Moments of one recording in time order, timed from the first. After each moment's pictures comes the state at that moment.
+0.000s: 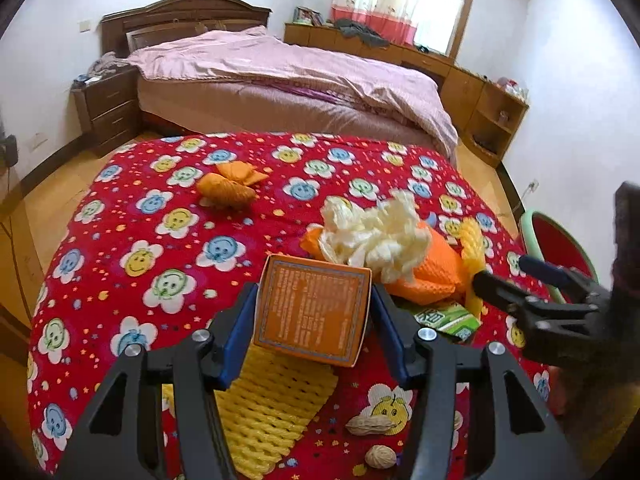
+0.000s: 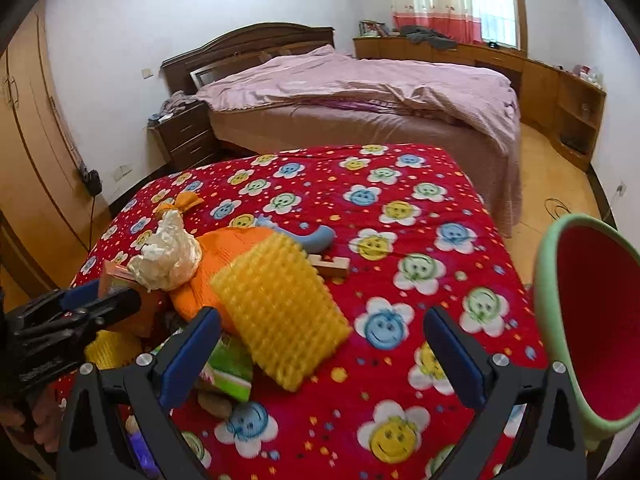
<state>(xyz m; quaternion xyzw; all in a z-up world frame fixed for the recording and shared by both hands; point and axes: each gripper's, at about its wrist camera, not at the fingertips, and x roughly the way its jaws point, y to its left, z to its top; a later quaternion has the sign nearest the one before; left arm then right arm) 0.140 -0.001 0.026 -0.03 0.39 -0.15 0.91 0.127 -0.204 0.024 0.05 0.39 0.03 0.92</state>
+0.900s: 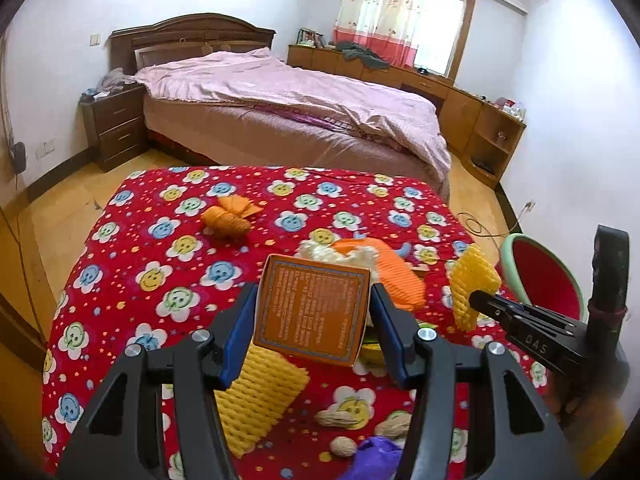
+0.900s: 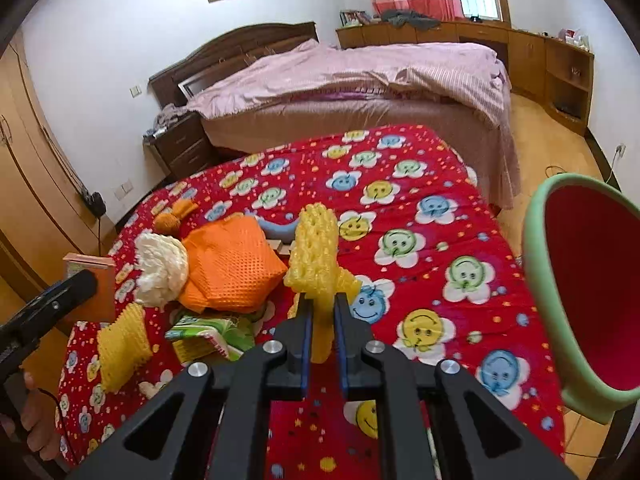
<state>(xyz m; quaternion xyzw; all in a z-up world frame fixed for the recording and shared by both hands) 0.118 -0.010 0.063 -0.04 0.35 -0.15 0.92 0.105 -0.230 0.028 0.12 0.40 0.02 0.91</state>
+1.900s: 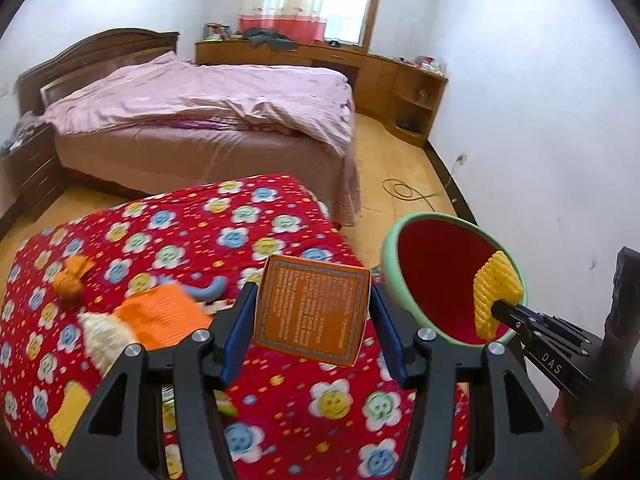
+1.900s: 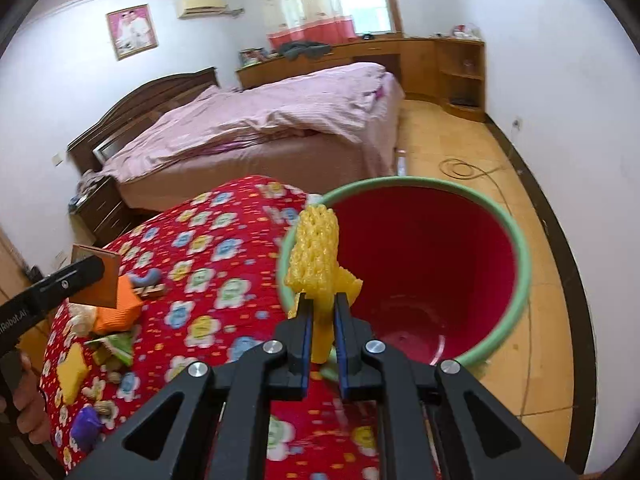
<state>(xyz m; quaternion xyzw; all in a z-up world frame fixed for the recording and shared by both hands) 0.124 -0.188 0.087 0.03 0.36 -0.29 0.88 0.005 -0.376 0.065 0.16 0.35 -0.16 0.91</state>
